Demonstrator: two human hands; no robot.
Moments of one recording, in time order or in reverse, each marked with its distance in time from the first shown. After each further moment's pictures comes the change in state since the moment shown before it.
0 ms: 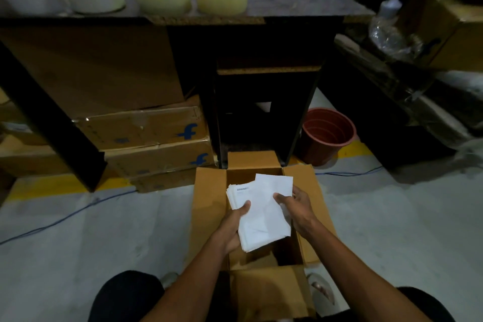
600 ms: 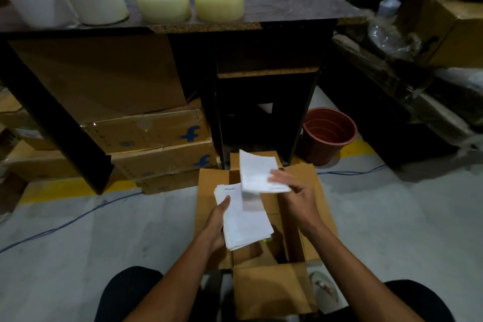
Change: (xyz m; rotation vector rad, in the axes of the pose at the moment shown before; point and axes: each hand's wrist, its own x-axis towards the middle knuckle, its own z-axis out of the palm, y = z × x) left_hand -0.008 0.013 -0.028 -0.077 0.154 0.012; right_hand -0.029 -0.026 0.005 -0.006 -0.062 -0.463
